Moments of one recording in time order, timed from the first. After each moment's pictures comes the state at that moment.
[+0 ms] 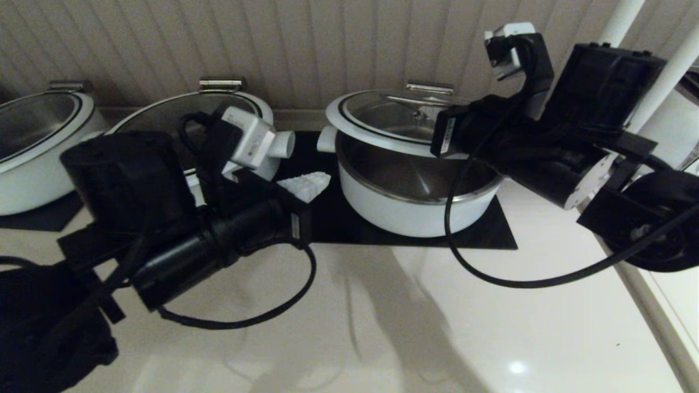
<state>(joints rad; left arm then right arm) -0.66 1.58 -0.74 -0.85 0.01 0.06 0.59 1.76 -1.18 -0.76 -0.09 -0.07</state>
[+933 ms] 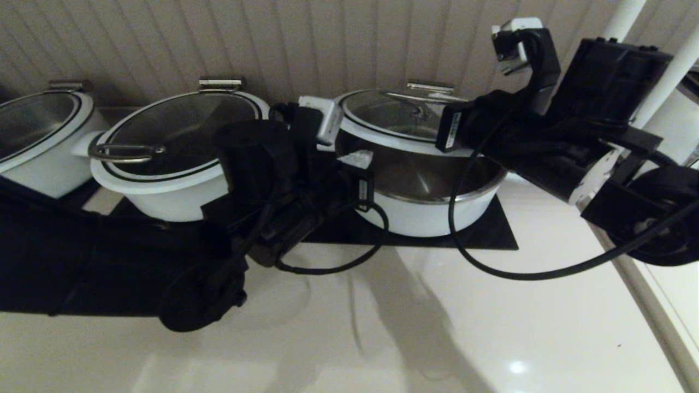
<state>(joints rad) -0.72 1.85 -1.02 -0.91 0.15 0.01 0.58 1.75 -1.19 -0.76 -0.09 -0.07</state>
